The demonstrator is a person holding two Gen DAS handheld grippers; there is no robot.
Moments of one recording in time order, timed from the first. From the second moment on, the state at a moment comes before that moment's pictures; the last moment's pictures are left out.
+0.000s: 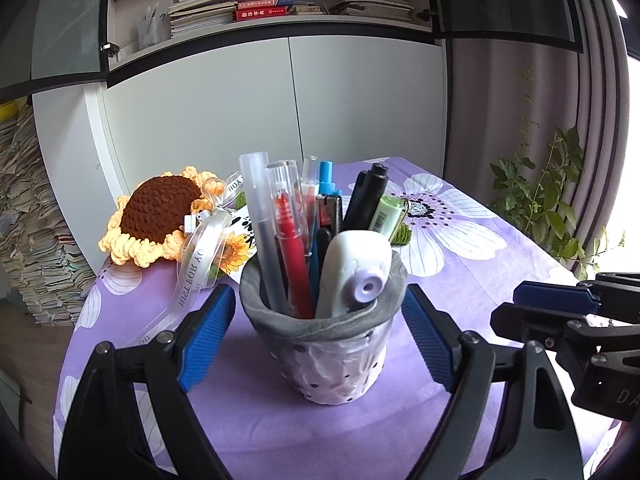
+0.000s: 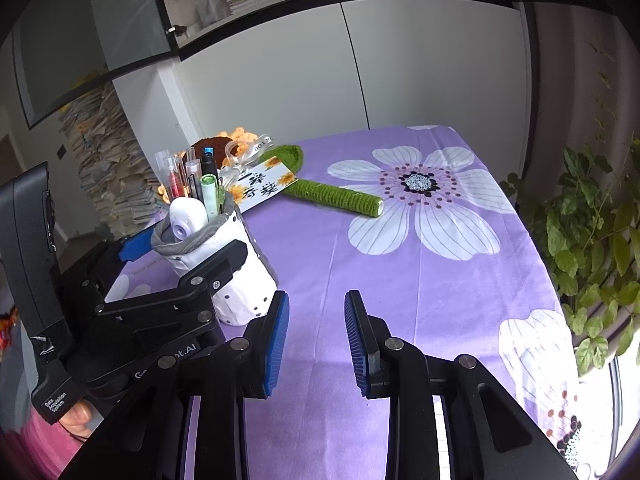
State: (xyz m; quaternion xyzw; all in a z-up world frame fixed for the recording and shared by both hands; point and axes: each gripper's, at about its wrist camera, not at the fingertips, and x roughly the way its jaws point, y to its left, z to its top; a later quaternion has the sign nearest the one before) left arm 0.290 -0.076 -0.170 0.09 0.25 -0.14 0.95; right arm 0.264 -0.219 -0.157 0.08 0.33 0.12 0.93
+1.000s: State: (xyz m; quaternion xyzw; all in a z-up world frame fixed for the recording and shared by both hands) left arm 0.143 -0.020 -0.068 0.09 0.18 -0.04 0.98; right arm 0.163 -0.178 -0.080 0.03 0.24 0.10 0.97
